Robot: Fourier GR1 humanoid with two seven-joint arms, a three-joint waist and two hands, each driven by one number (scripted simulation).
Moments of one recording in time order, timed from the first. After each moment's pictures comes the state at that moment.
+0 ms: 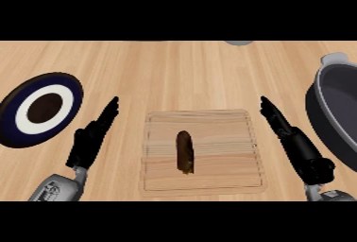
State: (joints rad) left arm -0.16 0.35 -0.34 -1.40 0.16 0.18 0.06; right arm -0.05 -0.43 0.31 -1.68 -0.14 -0.08 0.03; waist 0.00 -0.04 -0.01
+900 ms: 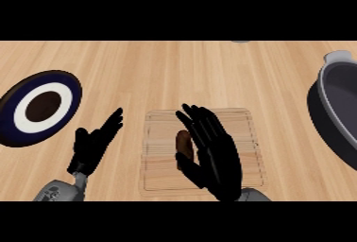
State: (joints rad) left arm -0.12 0.33 -0.33 -1.36 0.25 0.08 0.11; right arm -0.29 -0.15 0.75 -1.62 1.01 -0.58 0.43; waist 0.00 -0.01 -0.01
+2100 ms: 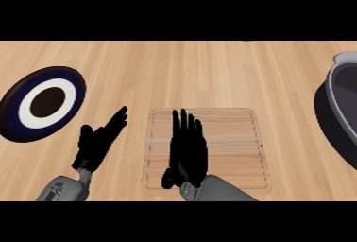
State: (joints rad) left arm -0.15 0.30 -0.32 -1.31 0.24 0.04 0.09; right arm -0.53 -0.01 0.88 -1.38 0.81 -0.22 1.16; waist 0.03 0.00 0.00
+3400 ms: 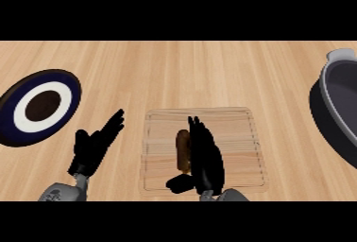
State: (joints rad) left arm -0.09 0.25 -0.24 -1.37 0.16 -0.01 0.12; right arm -0.26 0.00 0.74 -1.43 0.76 -0.39 0.85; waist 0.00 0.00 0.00
